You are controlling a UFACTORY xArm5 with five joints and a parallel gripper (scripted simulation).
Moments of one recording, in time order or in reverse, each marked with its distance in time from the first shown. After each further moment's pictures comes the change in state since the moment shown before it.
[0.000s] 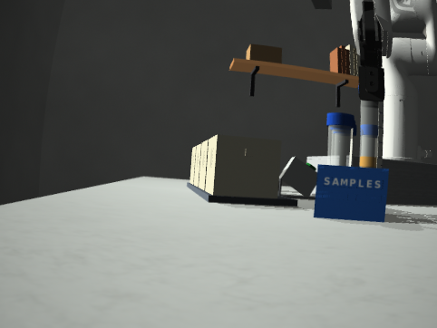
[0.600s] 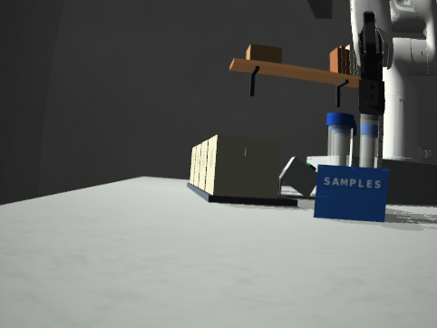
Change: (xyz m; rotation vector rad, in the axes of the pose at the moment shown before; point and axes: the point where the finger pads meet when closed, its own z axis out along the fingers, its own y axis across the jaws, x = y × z) arm 0.000 0.000 0.016 0.000 0.000 0.000
